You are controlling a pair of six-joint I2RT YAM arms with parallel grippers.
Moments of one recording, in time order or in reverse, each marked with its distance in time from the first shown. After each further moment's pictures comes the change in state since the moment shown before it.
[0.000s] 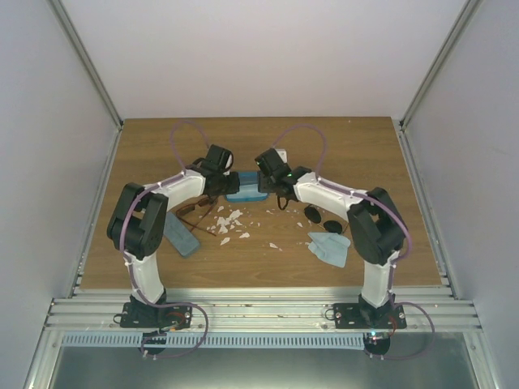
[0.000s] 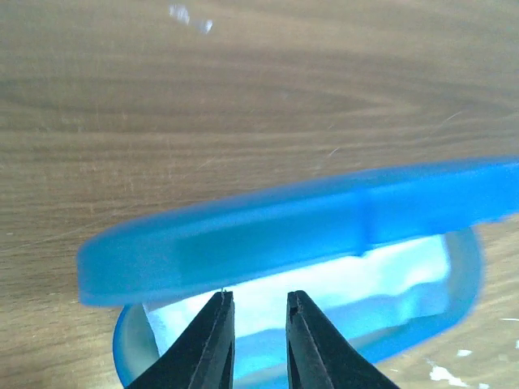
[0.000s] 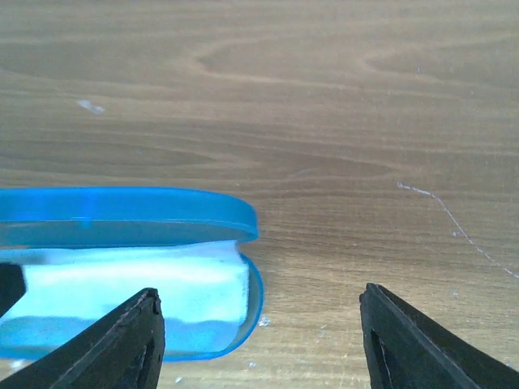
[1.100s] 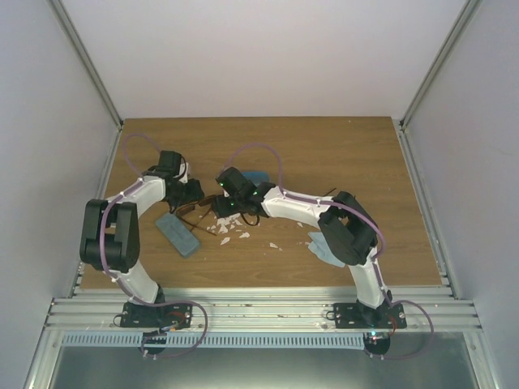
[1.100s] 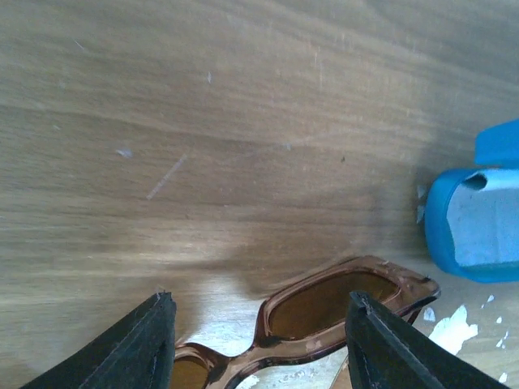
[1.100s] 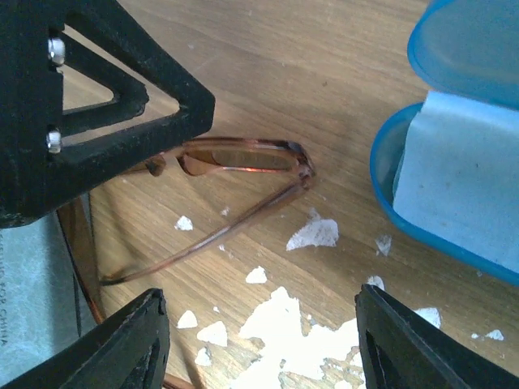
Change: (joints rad) left arm 0.321 -0.226 -0.188 -0.153 0.104 0.117; right arm 0.225 0.126 0.130 0.101 -0.371 -0.055
